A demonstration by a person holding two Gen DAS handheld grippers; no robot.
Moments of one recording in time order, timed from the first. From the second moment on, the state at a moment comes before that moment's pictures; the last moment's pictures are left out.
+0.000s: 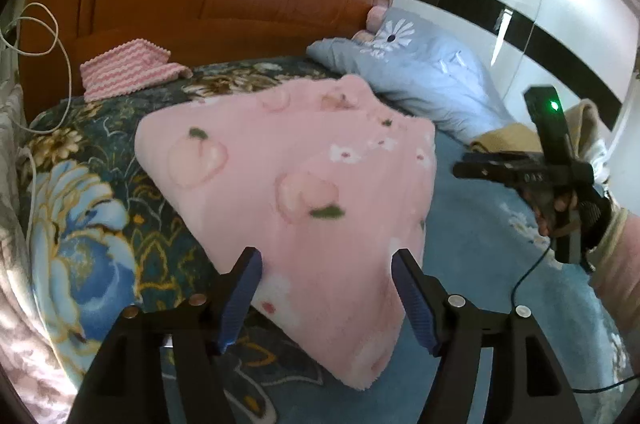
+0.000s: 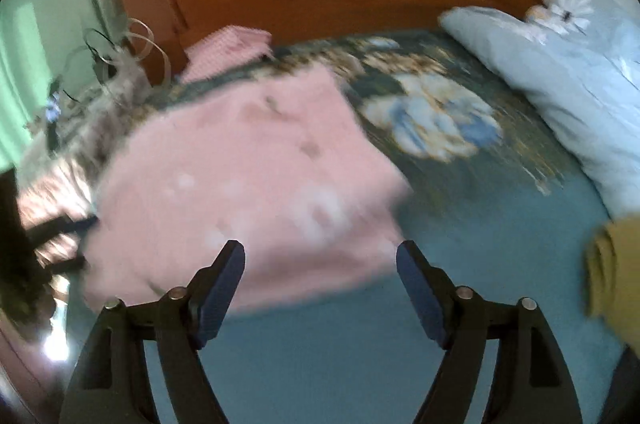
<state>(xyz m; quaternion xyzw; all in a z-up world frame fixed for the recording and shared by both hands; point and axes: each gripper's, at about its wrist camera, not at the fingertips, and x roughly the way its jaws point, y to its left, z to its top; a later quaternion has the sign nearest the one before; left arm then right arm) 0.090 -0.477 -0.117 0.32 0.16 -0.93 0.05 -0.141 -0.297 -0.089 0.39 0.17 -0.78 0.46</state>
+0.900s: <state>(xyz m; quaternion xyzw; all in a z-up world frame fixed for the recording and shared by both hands) 0.063 -0.430 -0.133 0.31 0.13 -0.92 0.19 -0.160 -0.313 -0.160 0.35 0.25 -0.73 0.53</state>
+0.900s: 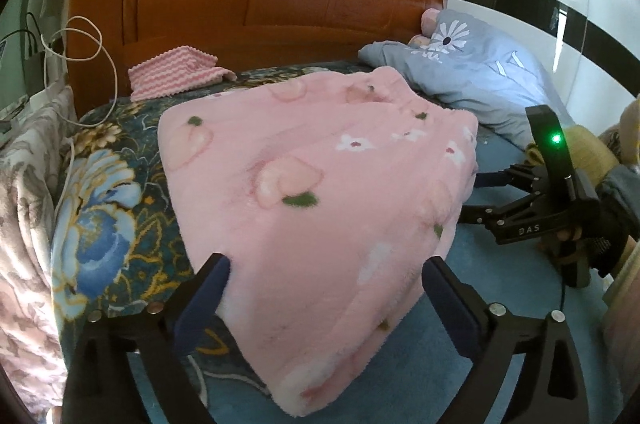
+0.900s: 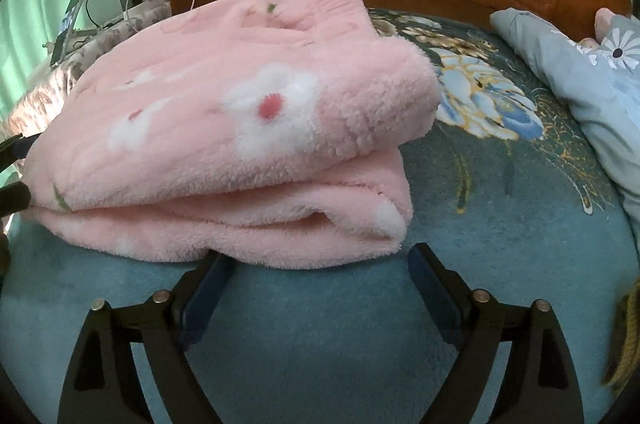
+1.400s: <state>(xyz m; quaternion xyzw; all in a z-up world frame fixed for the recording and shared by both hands) 0.056 -0.426 -0.137 0.32 0.14 -0.91 0.21 -0.152 -0.312 -0.162 0.34 0.27 -0.74 0.51</state>
